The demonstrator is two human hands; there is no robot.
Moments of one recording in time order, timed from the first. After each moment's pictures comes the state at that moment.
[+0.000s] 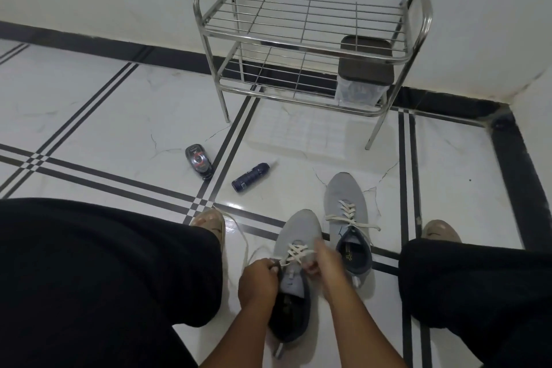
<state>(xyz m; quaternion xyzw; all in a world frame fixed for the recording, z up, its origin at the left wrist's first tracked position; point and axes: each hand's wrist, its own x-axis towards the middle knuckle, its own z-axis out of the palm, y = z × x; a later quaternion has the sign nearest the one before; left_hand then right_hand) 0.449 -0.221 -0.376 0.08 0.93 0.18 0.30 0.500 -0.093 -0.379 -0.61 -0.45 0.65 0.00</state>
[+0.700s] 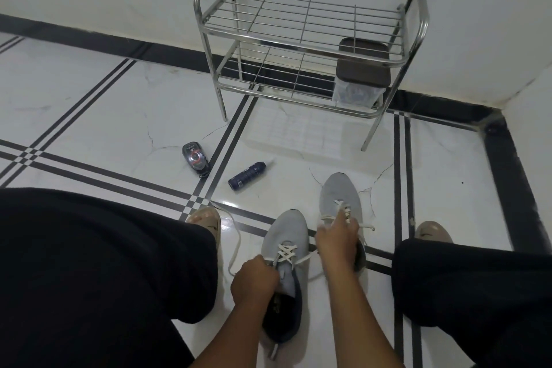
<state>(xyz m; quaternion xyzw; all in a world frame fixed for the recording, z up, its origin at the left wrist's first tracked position) 0.450 -0.215 -0.363 0.10 0.93 0.15 0.32 0.494 -0.068 -0.347 -0.60 -0.72 0.35 0.04</state>
